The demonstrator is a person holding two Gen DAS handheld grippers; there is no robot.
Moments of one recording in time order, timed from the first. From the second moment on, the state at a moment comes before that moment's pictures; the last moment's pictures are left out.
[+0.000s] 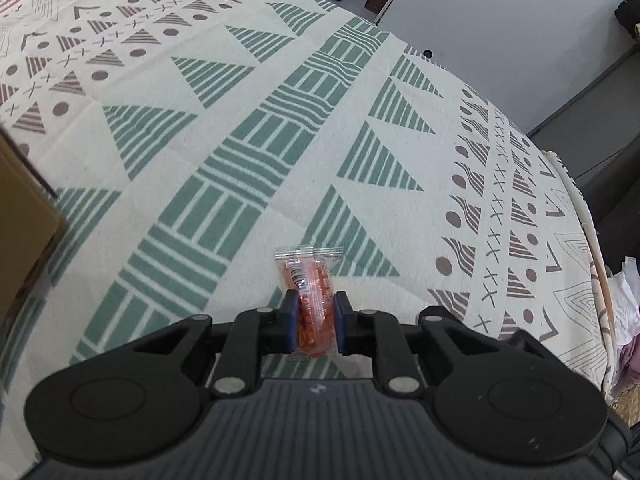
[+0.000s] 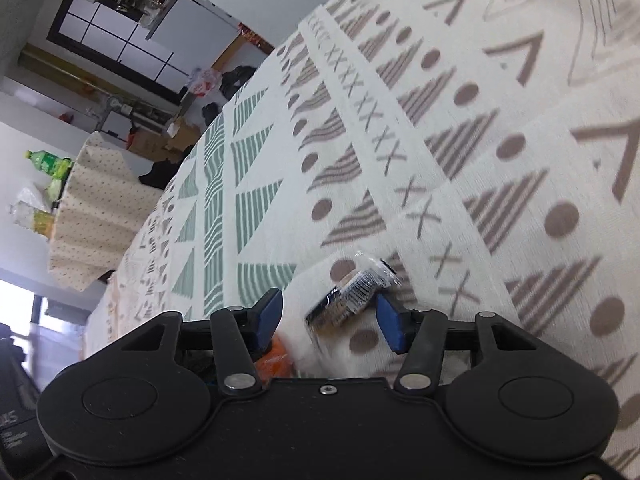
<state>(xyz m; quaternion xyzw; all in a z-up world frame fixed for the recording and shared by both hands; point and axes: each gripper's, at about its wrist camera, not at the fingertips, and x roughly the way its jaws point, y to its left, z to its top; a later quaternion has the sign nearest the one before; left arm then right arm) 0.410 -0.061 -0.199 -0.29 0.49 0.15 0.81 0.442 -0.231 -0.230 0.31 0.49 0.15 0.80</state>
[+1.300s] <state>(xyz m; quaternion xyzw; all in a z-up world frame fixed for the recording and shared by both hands) 0.332 -0.030 -0.121 -0.28 0.43 0.19 0.84 0.398 -0.186 -0.160 0.22 0.42 0.24 0.85</state>
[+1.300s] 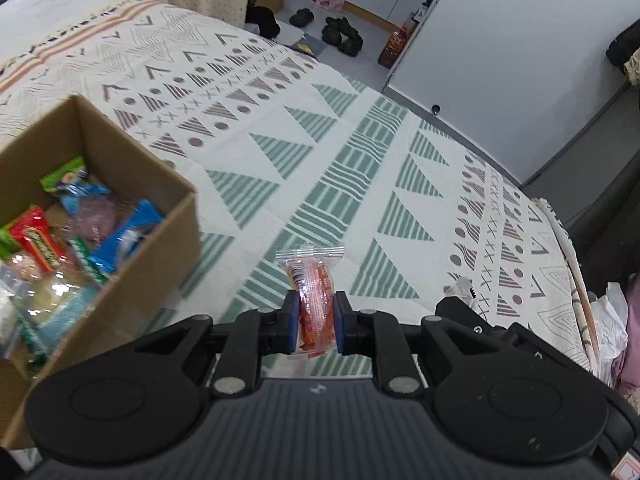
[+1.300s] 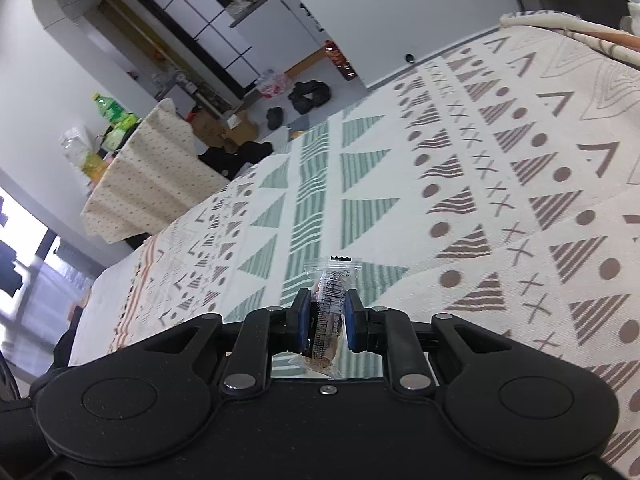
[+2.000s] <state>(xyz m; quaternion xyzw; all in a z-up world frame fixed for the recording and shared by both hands) 0.275 0.031 -0.073 -0.26 0.39 0.22 0.85 0.358 -0.129 -0.119 0.17 0.38 0.31 0.85</state>
